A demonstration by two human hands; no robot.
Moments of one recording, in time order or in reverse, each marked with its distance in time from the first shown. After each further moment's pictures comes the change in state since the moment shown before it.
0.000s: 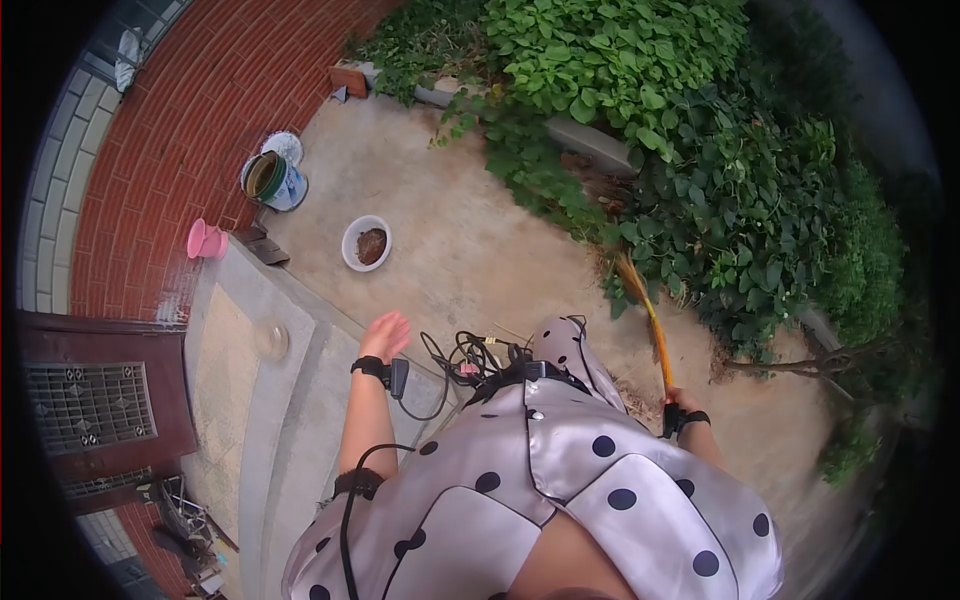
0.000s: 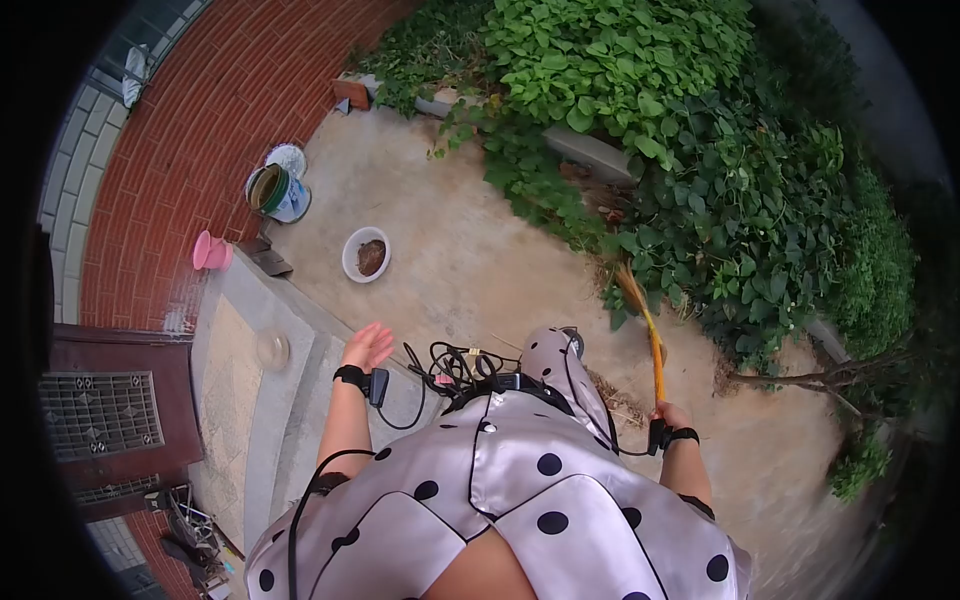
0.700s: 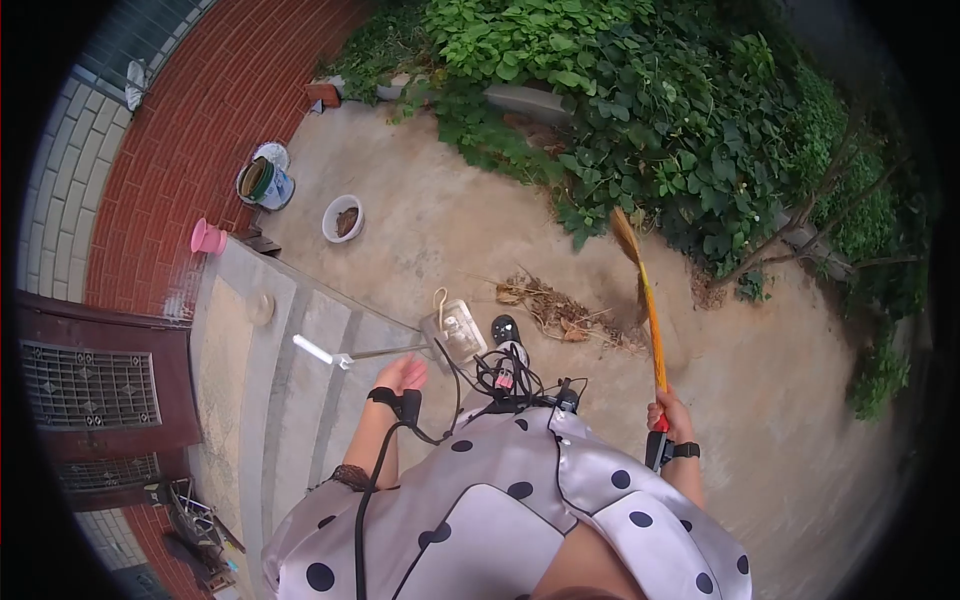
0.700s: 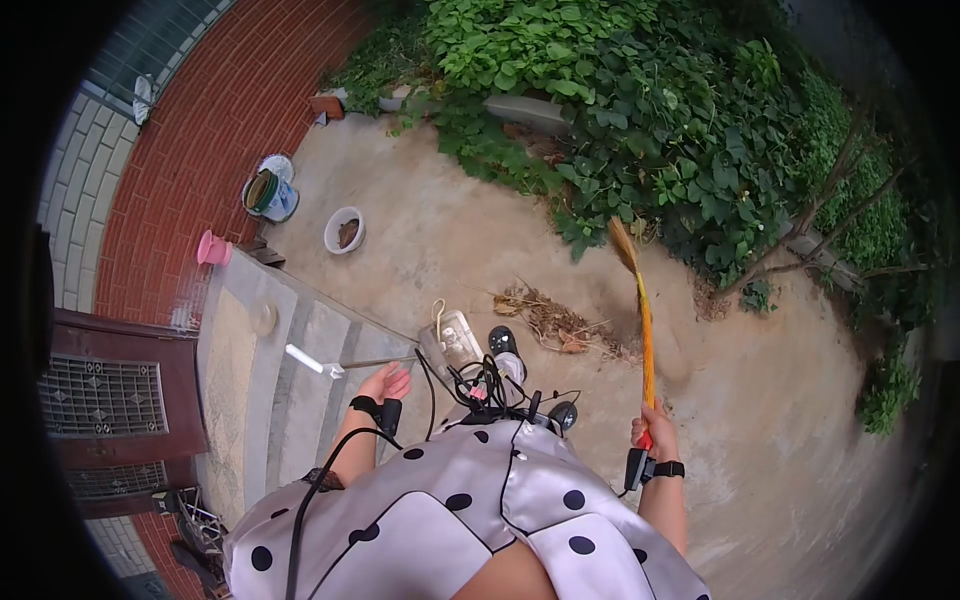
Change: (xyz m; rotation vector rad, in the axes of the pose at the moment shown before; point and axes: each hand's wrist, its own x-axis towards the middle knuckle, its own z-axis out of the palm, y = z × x) left_hand -0.228 -0.339 -0.004 -0.045 -0.018 -0.224; right_hand -0.112 0.224 -0.286 0.194 -0.261 -0.079
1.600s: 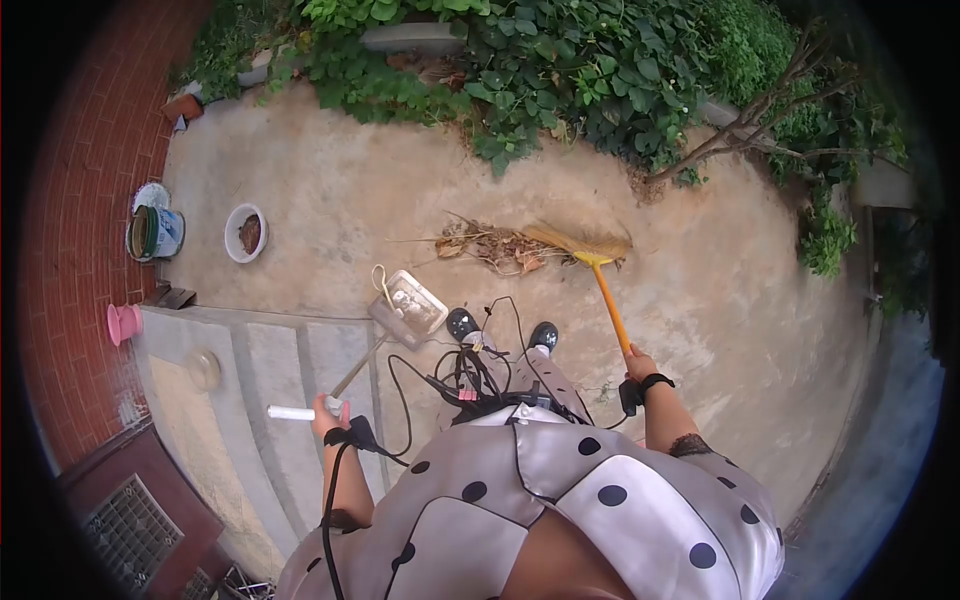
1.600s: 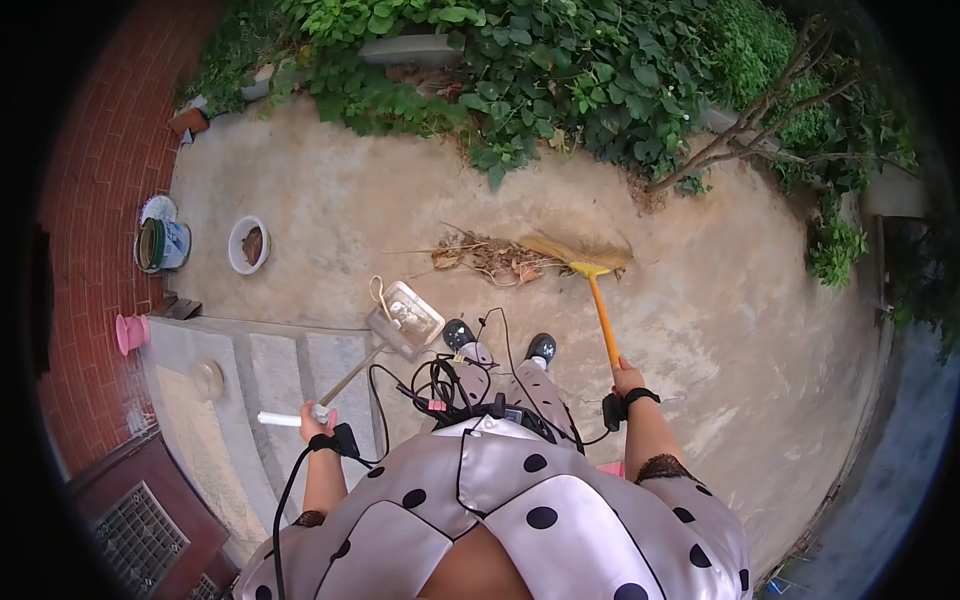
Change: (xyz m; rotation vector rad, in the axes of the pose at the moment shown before) left_hand 0.075 0.079 -0.134 -0.053 0.575 0.218; right_hand 0.072 0.122 0.020 -0.805 0.650 0.034
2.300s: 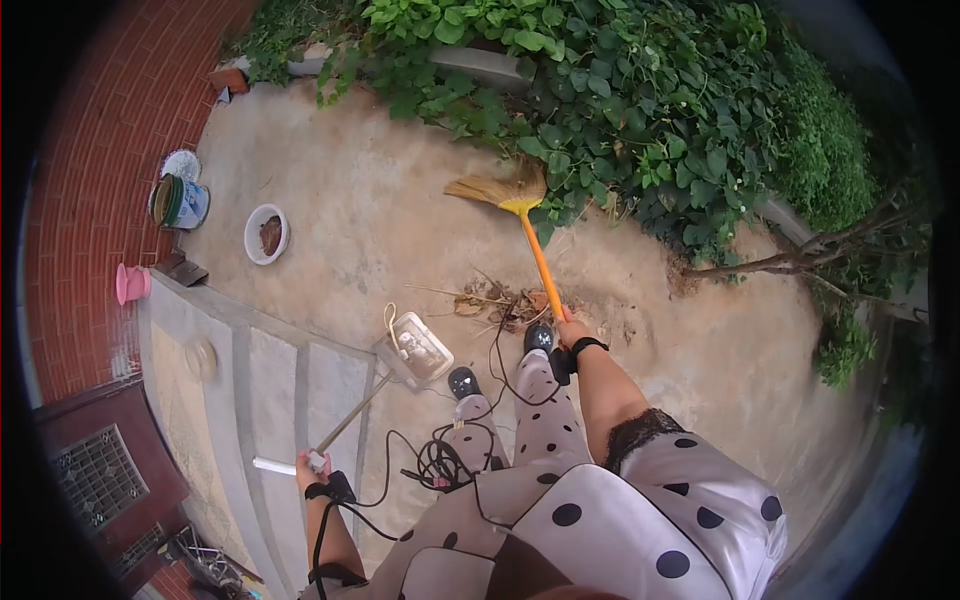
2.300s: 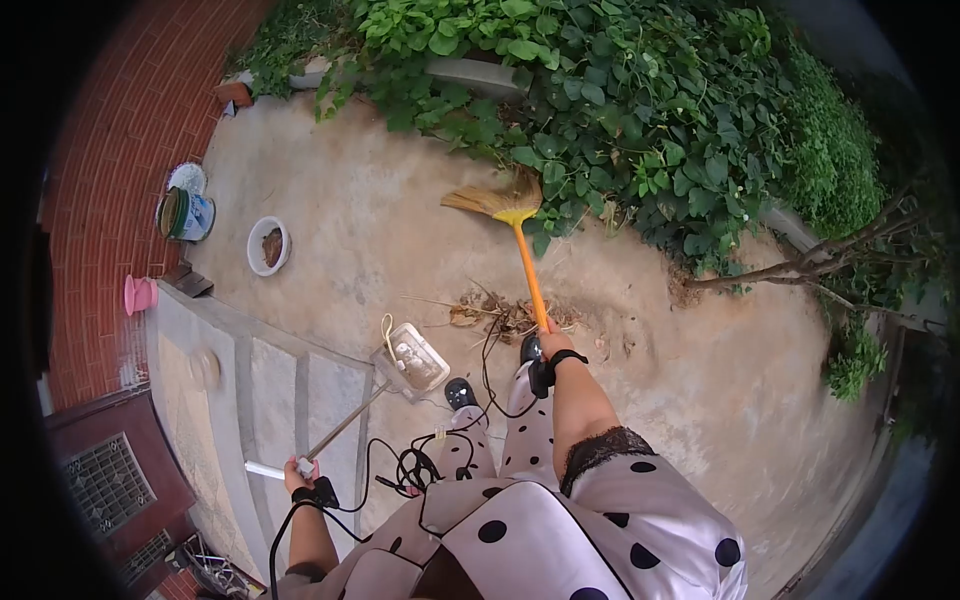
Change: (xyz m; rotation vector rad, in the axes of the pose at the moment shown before) left_hand -0.006 0.005 0.018 -0.277 0.176 -0.055; right_hand 0.137 -0.350 0.112 -0.093 -0.257 -0.312
